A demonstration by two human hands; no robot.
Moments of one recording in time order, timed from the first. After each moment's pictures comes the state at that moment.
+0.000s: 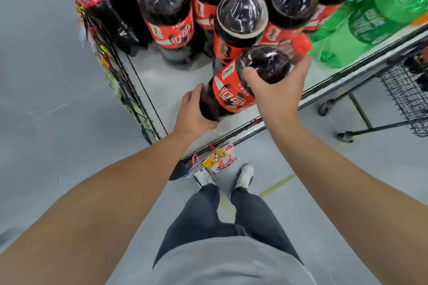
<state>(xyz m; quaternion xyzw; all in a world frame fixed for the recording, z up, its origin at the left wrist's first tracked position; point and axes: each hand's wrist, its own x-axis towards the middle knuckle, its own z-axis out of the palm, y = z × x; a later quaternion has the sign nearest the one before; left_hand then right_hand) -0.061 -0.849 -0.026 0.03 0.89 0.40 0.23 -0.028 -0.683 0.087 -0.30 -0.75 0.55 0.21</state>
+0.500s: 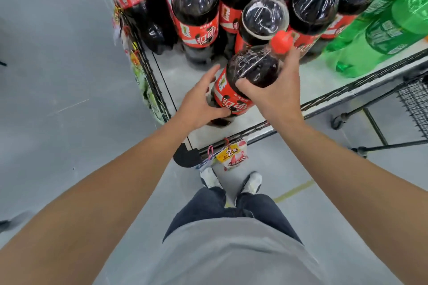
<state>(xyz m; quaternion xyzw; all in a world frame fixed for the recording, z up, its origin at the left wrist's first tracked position) -0.061 -0.885 0.026 0.12 0.83 0.50 0.21 -0.021 -0.705 0.097 -0.13 -0.82 0.54 0.14</state>
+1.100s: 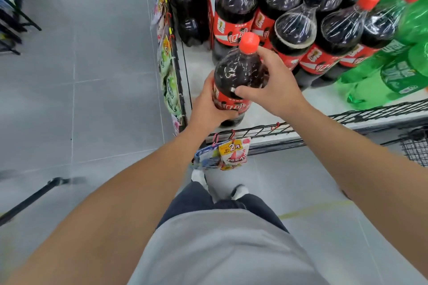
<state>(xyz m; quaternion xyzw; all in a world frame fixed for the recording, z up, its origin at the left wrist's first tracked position) 0.000 -0.882 0.023 -0.05 0.80 0.60 0.07 -0.027 -0.716 0.115 0.10 -0.91 0.41 -0.05</state>
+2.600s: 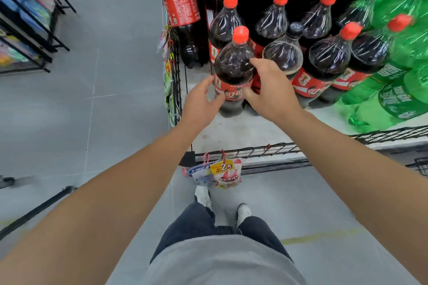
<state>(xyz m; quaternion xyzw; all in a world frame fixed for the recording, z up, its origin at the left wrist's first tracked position) -0.044 -0.866 0.076 -0.09 0.87 0.48 0.02 -0.072 -0.688 0.127 0.12 -0.96 0.27 -0.02</state>
